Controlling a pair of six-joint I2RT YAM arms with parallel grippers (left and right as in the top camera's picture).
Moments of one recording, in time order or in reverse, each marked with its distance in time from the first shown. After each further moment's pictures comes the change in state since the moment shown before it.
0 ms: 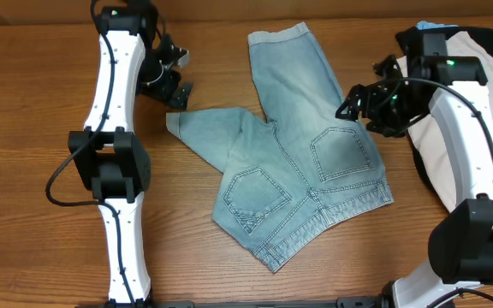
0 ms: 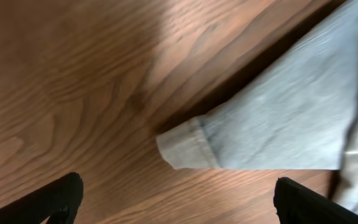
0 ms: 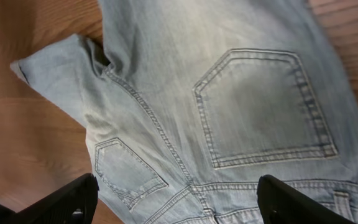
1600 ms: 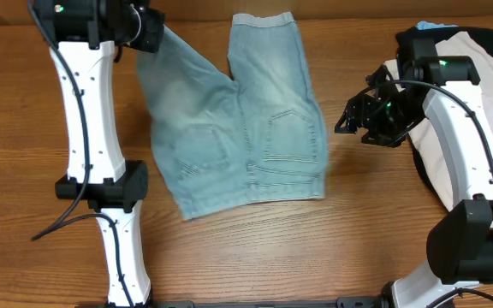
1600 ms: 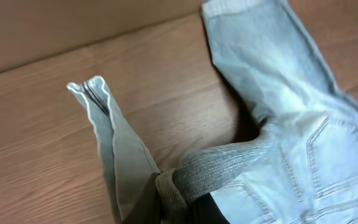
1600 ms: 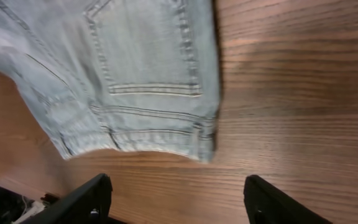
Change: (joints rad) left arm -0.013 -0.123 0.606 -0.113 0.024 -0.245; right arm 0.031 0.000 0.000 -0.120 0.024 -0.005
